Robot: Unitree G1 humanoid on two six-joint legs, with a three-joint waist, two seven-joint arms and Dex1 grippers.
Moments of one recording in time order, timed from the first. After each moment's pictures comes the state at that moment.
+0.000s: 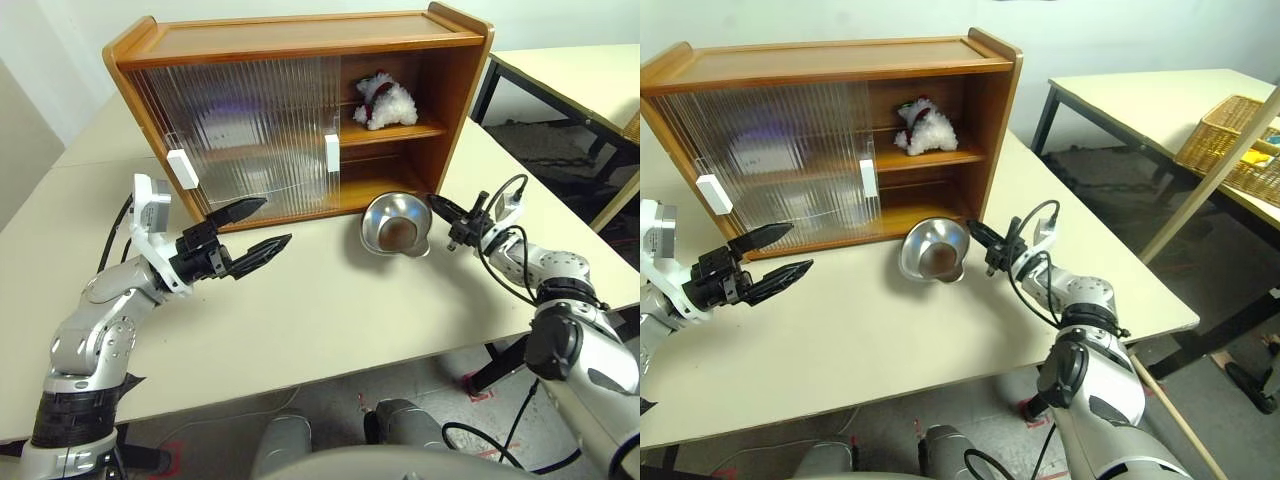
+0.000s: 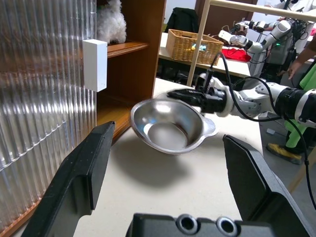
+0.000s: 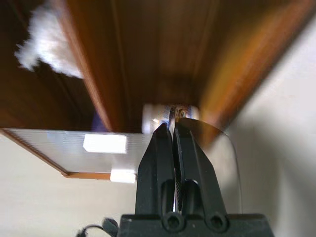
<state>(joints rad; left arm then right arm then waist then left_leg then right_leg) -0.07 0.63 0.24 -0.27 -0.71 0.35 -0.96 -0.77 -0.29 -0.73 0.95 0.88 1.00 0.54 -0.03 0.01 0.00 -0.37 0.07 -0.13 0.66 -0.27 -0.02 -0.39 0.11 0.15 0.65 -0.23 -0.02</state>
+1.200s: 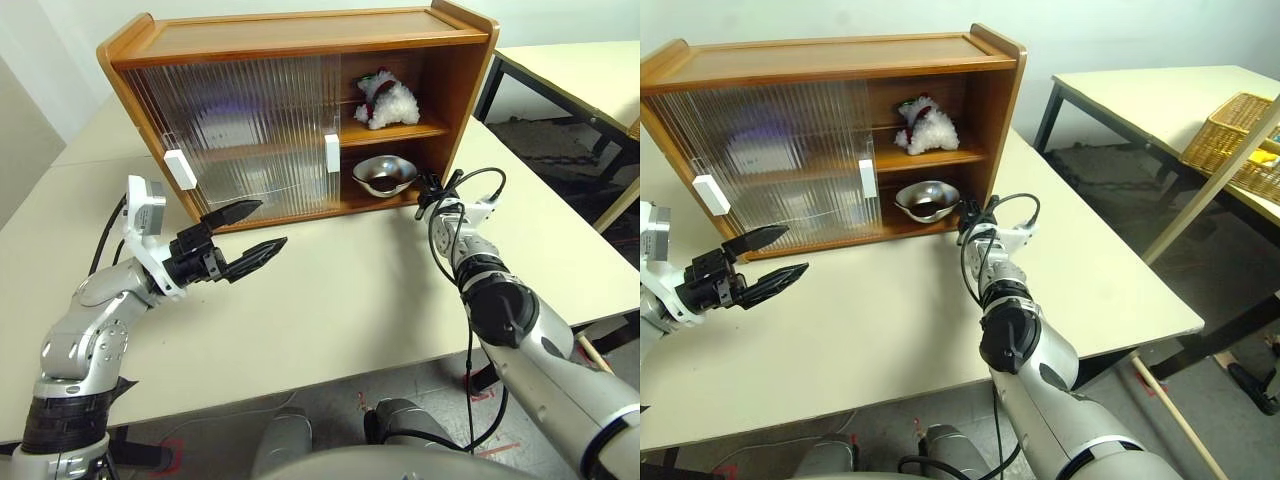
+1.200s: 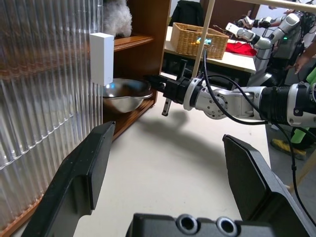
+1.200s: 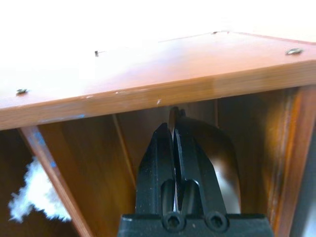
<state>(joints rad) -0.04 0.66 0.26 -0.28 -0.71 0.36 -0.96 -0.97 -0.05 -0.94 1.26 1.00 0.19 0.37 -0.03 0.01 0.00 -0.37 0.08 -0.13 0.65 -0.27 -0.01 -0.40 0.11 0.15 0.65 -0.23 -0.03</state>
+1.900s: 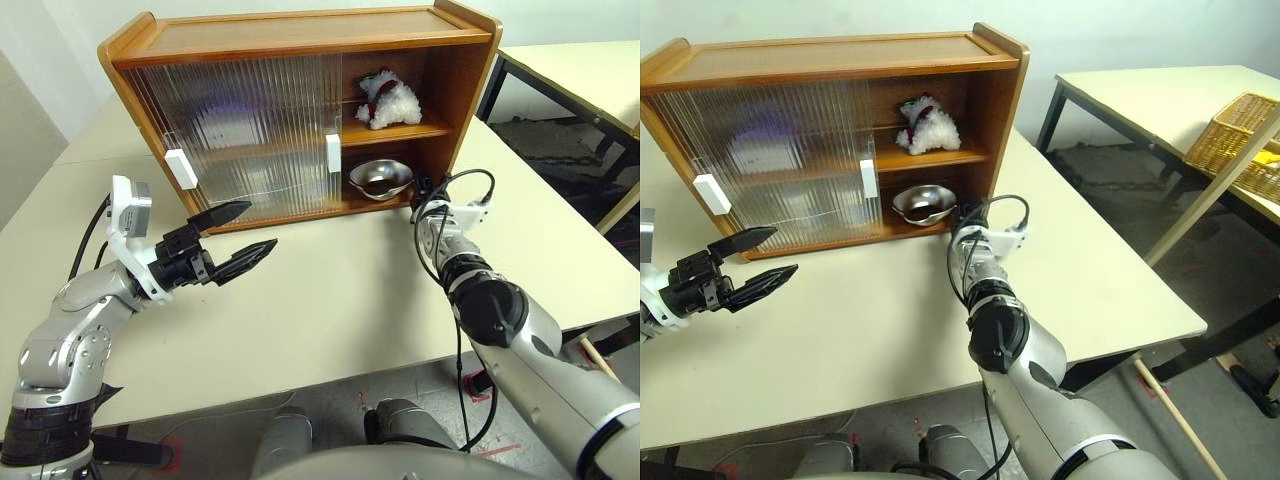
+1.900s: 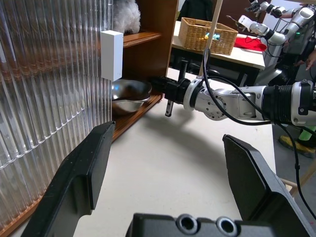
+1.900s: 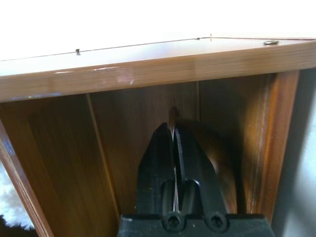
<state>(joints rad) 0.00 0.69 0.31 -0.32 -0.73 0.39 -0.96 -1.00 -0.01 -0.92 1.30 0.92 0.03 0.38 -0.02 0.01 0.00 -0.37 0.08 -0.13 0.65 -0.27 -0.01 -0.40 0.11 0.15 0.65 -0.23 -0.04</state>
